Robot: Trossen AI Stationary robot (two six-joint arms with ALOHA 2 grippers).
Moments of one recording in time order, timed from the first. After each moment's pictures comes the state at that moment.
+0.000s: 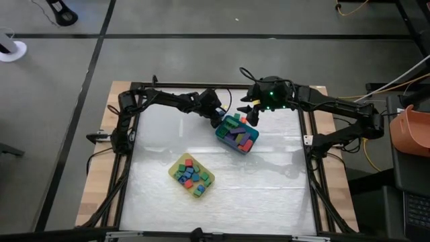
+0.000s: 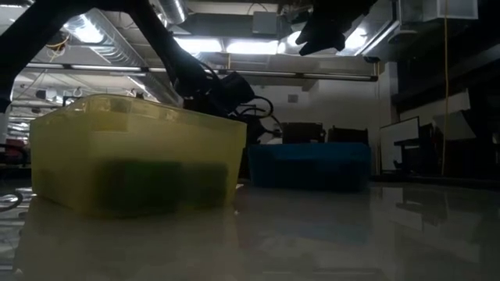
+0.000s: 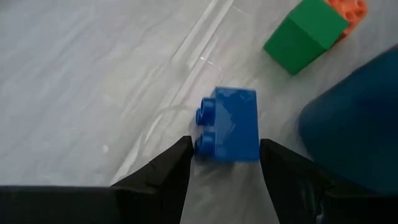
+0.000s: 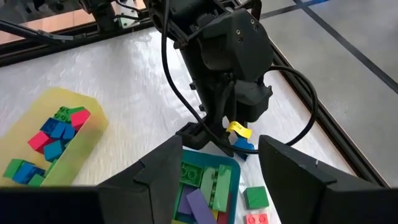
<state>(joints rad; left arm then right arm) 0.45 2.04 1.19 -0.04 0.10 -0.15 -0.28 1.31 1.28 -0.58 -0.02 0.07</state>
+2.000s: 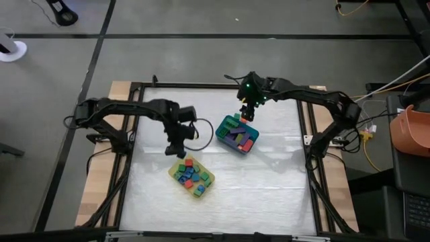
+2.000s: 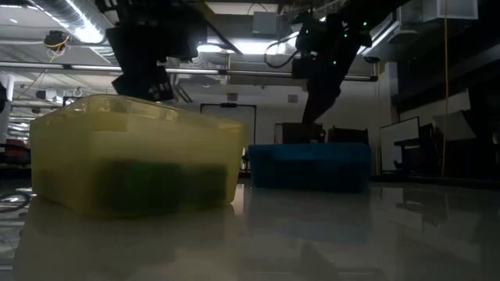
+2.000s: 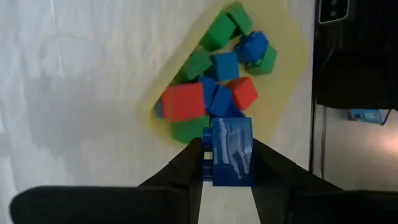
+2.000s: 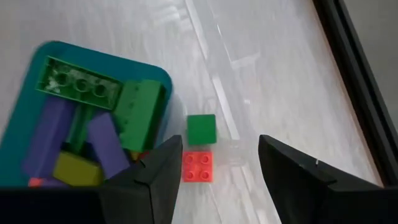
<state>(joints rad) 0.20 1.50 1.11 -1.01 0.58 0.11 -0.50 1.61 1.28 -0.70 -0.12 -0.20</state>
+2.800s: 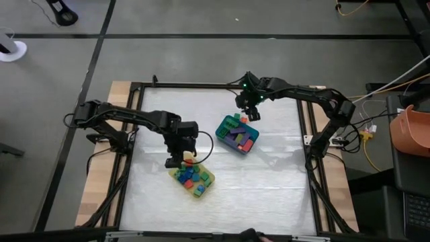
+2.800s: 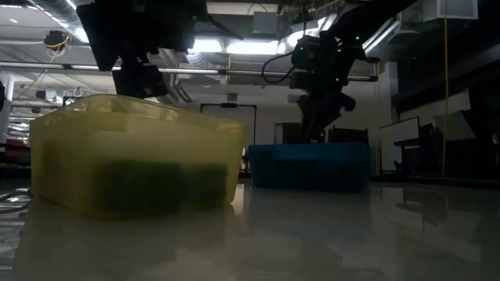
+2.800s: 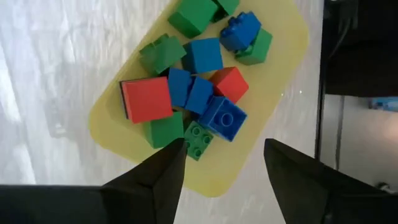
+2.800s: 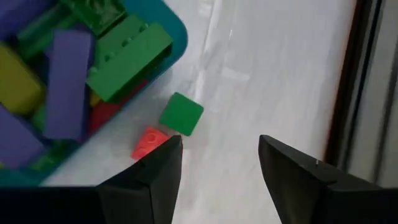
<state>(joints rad) 0.00 1.51 1.10 -0.93 0.48 -0.05 -0.53 1.69 1.28 -0.69 -0.14 -0.75</state>
